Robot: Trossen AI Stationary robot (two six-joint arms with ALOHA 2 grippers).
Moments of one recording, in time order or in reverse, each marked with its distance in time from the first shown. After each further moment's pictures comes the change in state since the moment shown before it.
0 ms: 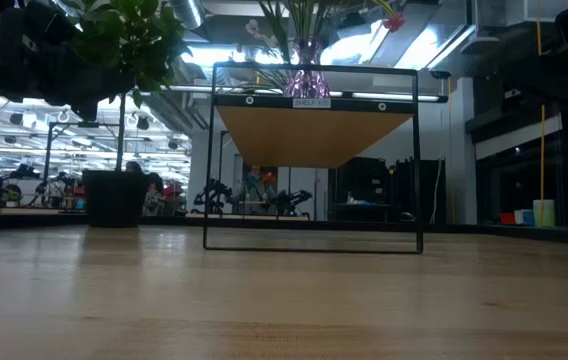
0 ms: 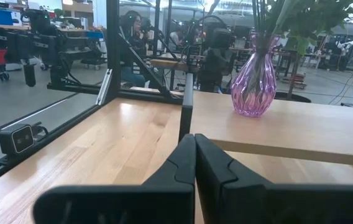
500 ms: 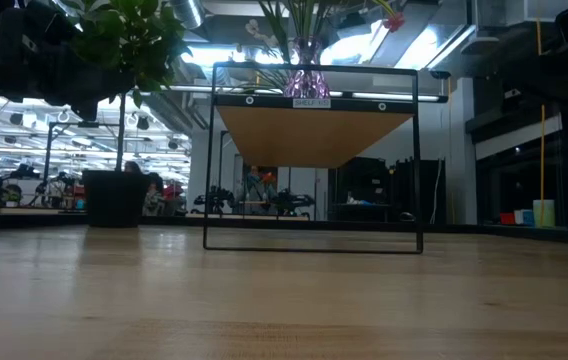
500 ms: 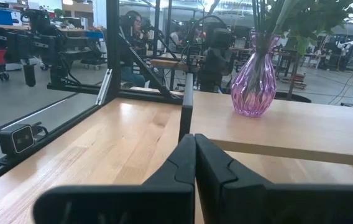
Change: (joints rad) left arm 0.000 0.000 0.000 0.000 0.000 0.000; right arm 0.000 0.000 0.000 0.000 0.000 0.000
